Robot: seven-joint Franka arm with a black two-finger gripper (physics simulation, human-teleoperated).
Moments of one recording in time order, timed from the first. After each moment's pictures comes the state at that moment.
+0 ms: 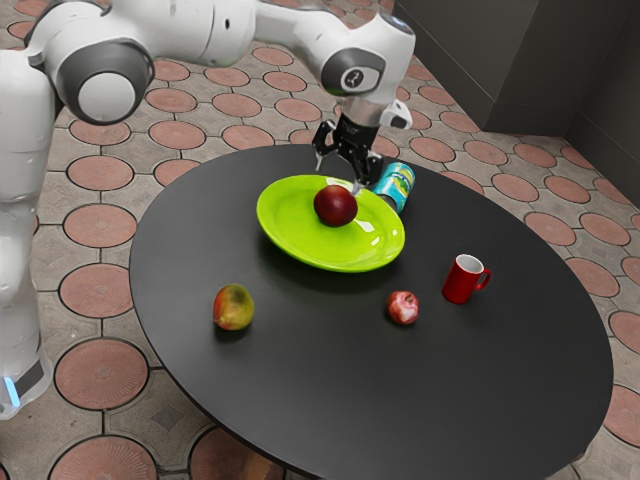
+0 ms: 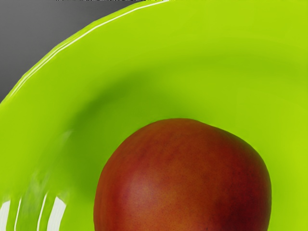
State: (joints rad) arm -0.01 0.19 0.23 -1.61 0.01 1.75 -0.41
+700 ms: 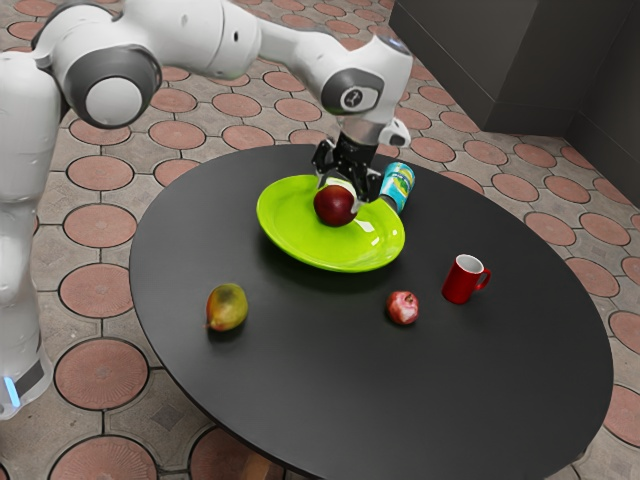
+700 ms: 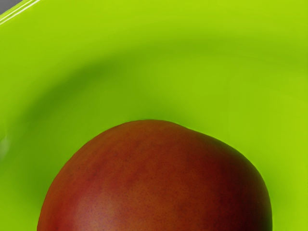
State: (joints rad) arm -0.01 0.22 0.23 -1.65 -0.02 1.81 -0.41
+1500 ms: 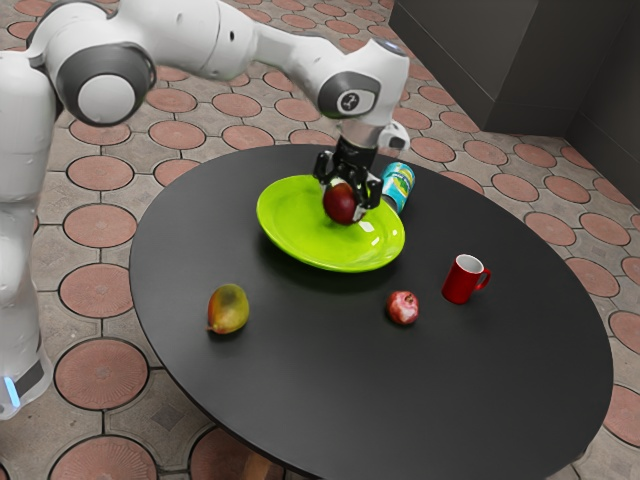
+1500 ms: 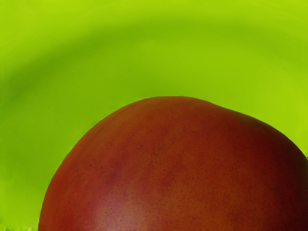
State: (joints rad) arm -0.02 0.20 0.23 -1.70 -0.04 1.86 -0.42
